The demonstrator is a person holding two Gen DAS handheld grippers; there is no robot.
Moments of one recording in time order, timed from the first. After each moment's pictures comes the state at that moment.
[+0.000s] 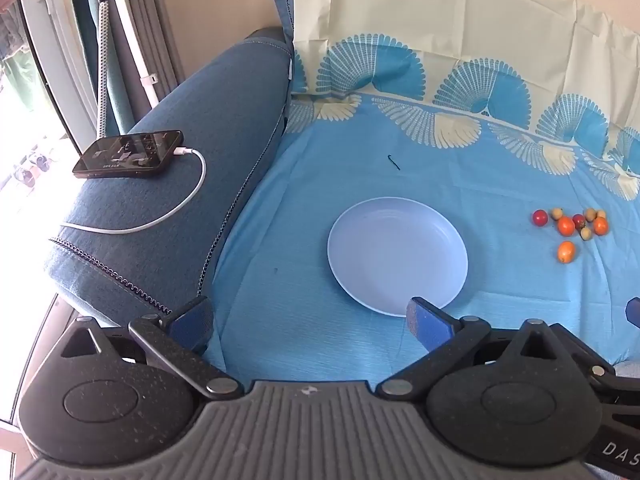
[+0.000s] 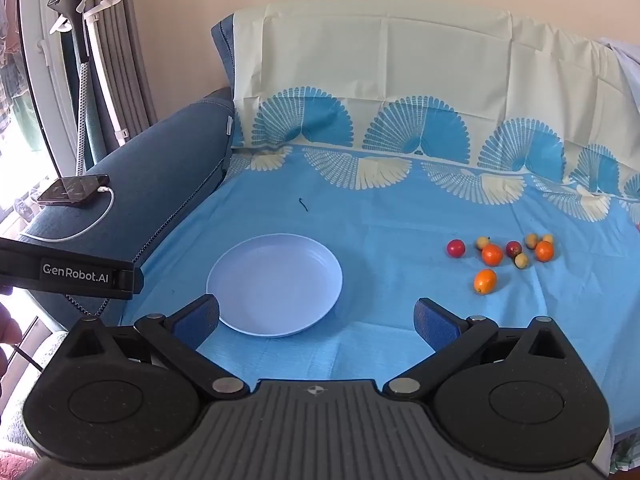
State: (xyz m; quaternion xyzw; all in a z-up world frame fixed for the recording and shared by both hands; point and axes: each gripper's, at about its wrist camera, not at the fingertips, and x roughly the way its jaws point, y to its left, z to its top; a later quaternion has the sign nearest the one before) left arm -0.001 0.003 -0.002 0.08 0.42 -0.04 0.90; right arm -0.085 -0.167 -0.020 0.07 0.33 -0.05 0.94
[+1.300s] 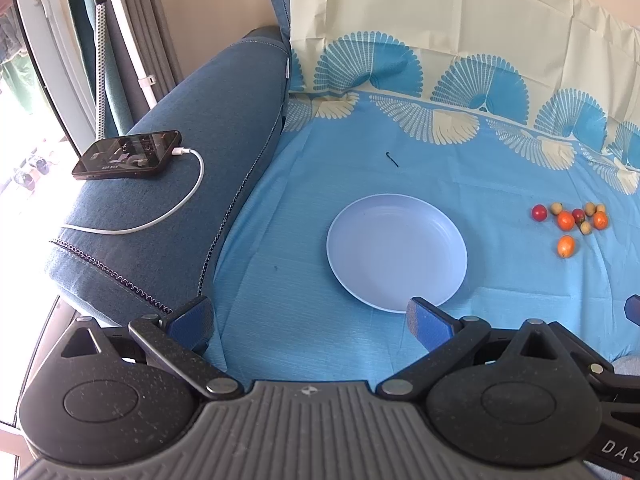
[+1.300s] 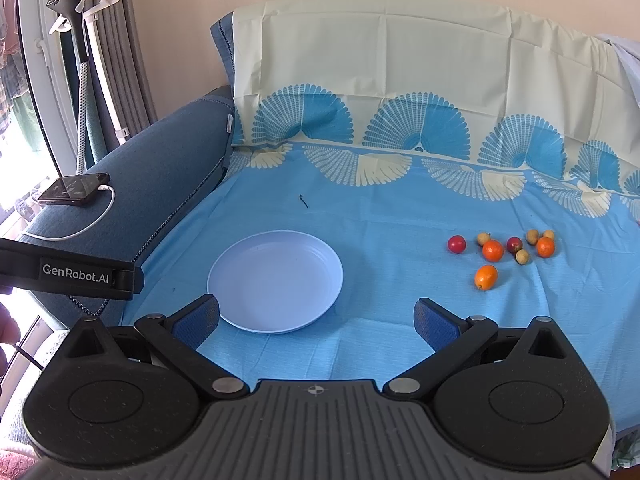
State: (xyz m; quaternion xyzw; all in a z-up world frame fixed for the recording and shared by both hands) left arm 0.001 0.001 -0.001 0.08 0.44 -0.04 0.89; right arm -0.085 -0.168 -0.018 0.07 0.33 -0.05 0.94
